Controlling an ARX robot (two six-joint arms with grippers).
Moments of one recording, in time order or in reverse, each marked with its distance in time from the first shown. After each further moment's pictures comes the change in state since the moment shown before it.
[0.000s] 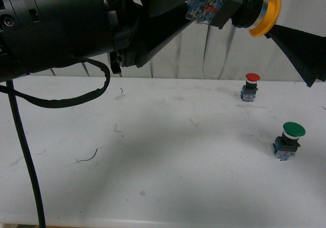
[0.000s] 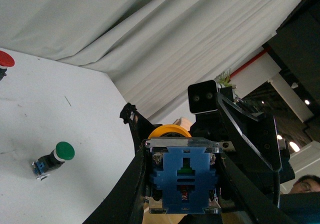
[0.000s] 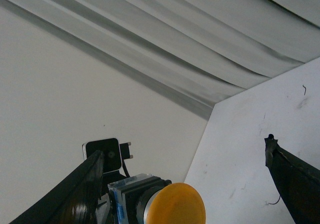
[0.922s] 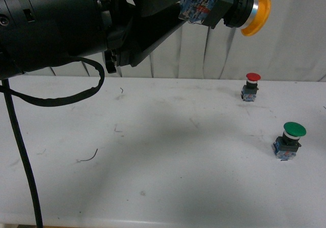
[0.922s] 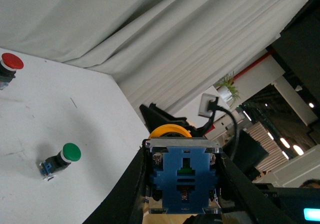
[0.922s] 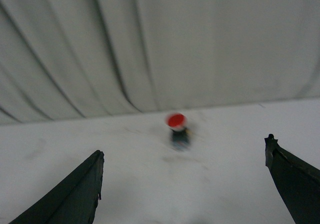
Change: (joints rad) left arm 0.012 0.000 0.000 -0.005 0.002 0.000; right arm -0.214 -0.062 0.005 -0.430 0.520 -1.073
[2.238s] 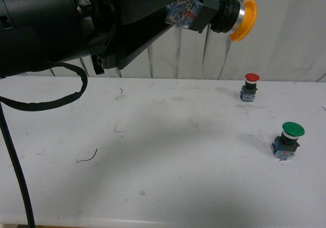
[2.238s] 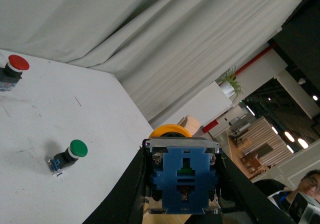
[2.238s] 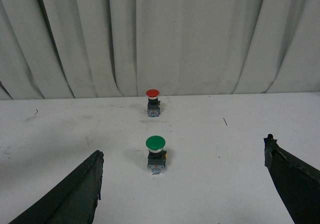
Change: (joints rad) left arm 0.040 -0.016 -0.027 0.004 0.046 0.035; right arm 0.108 -1.635 -0.627 -0.859 0.191 -0.095
